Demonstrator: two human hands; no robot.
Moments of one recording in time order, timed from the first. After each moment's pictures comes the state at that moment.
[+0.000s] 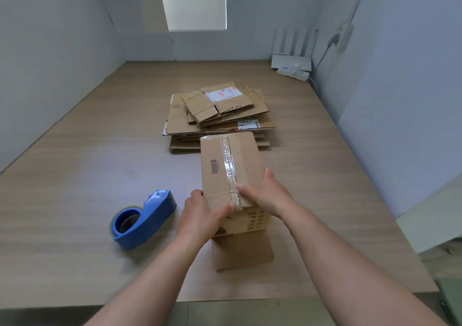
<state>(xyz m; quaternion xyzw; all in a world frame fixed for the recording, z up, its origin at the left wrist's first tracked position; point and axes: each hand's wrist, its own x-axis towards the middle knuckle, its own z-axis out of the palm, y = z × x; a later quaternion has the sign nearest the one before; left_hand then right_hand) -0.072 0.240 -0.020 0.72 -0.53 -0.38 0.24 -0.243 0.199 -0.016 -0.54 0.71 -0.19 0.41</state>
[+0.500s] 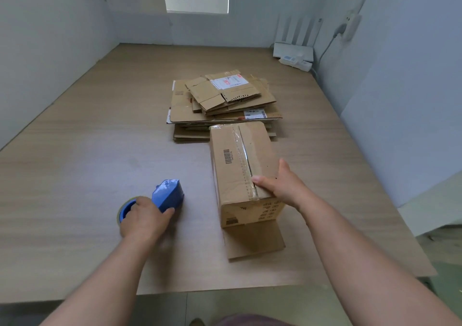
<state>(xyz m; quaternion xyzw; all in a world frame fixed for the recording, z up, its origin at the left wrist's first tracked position) 0.052 0.227 -0.068 0.85 -0.48 -0.21 0.03 -0.242 0.198 -0.024 -0.51 0.72 -0.21 0.42</state>
